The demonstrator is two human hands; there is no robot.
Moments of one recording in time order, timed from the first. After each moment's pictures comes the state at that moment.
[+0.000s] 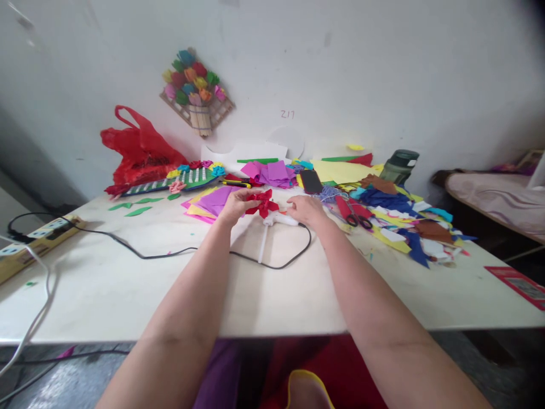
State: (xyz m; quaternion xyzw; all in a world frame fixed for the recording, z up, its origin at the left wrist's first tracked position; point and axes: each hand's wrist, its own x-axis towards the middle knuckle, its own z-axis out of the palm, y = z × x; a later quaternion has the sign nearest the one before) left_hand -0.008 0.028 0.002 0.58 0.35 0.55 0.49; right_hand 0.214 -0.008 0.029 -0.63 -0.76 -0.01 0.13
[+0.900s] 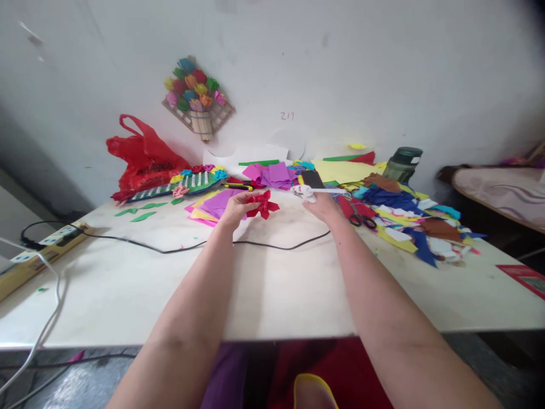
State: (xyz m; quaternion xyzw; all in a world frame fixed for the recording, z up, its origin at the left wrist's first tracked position) left_hand -0.013 0.033 -0.006 0.54 0.35 0.57 0.51; right_hand 0.247 -0.003 0.029 -0.71 -0.65 0.09 0.28
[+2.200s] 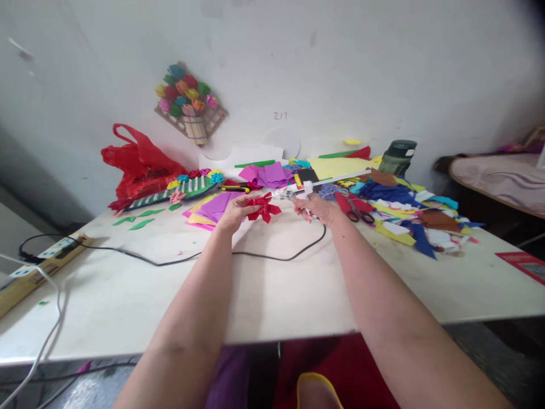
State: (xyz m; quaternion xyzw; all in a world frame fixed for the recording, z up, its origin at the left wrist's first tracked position) left_hand -0.012 0.038 -0.011 0.55 0.30 0.55 0.55; right_hand 0.249 -0.006 0.023 -0.44 -0.65 0.47 0.40
